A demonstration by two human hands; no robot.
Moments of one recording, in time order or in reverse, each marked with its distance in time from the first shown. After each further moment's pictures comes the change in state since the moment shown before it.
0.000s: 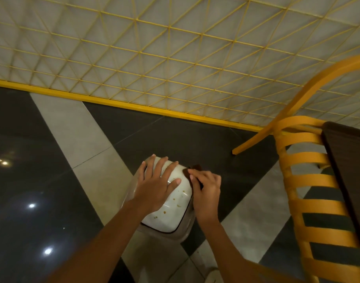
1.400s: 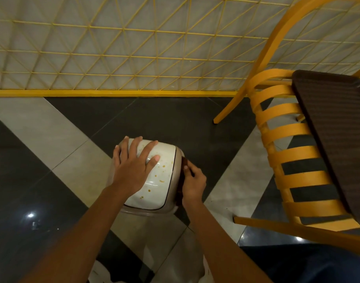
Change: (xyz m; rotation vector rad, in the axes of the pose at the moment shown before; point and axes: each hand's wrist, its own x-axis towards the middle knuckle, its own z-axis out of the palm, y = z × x) left_hand 0.003 0.000 0.004 -0.025 0.066 0.051; right_hand -0.026 0.044 0.021 0.546 0.176 0.667
